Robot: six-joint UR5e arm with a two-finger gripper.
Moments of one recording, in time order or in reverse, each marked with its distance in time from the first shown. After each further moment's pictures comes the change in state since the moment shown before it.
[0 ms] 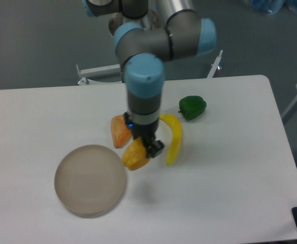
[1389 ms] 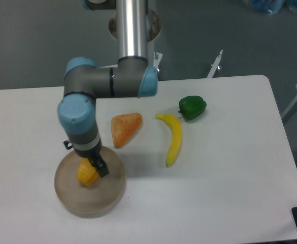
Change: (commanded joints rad) arm 0.018 0.036 -0.014 -0.006 0.008 -0.054
